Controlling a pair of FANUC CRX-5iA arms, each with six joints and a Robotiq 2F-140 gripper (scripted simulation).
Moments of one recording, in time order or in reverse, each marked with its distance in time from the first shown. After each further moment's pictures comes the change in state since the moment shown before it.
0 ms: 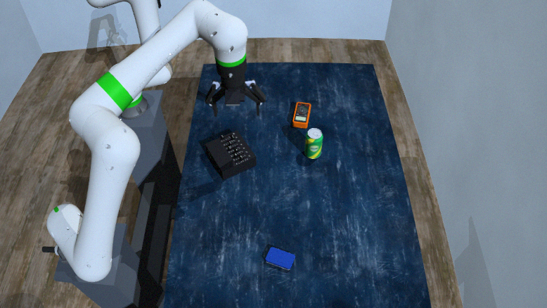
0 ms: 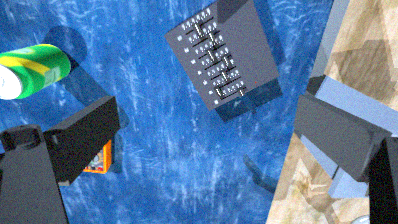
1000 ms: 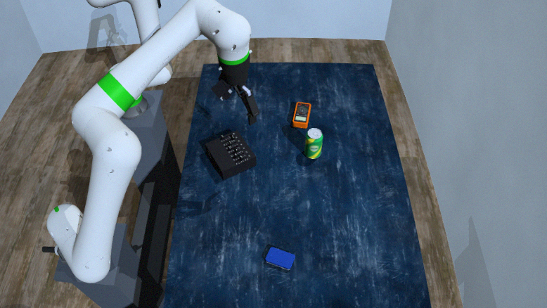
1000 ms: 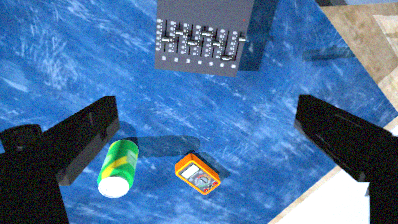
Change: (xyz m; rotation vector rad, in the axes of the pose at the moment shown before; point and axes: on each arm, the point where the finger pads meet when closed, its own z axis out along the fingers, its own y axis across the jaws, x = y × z) left arm 0.000 0.000 0.000 0.000 0.000 0.000; right arm 0.000 -0.012 -0.024 -0.016 -0.047 0.919
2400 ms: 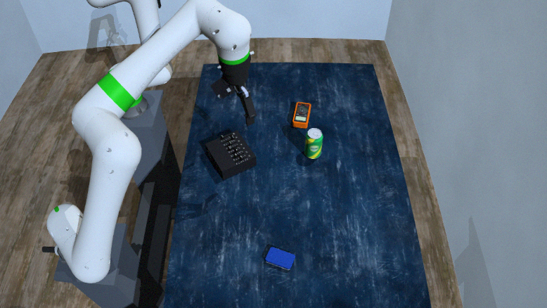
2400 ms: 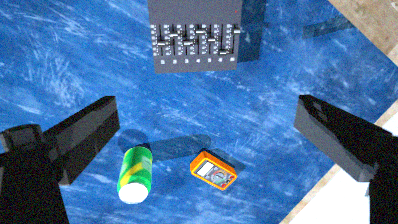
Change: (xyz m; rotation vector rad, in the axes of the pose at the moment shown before) left arm 0.000 0.000 0.000 0.000 0.000 0.000; right arm -0.002 -0.001 -0.004 -0.006 -0.007 0.151
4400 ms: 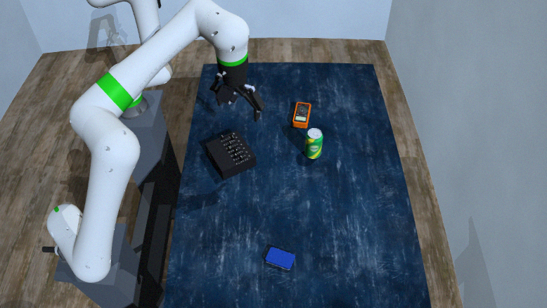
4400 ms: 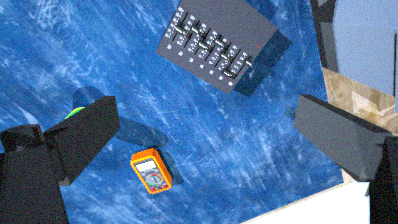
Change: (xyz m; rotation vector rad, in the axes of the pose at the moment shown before) left arm 0.000 0.000 0.000 0.000 0.000 0.000; right arm 0.006 0.003 0.014 0.015 0.018 -0.567
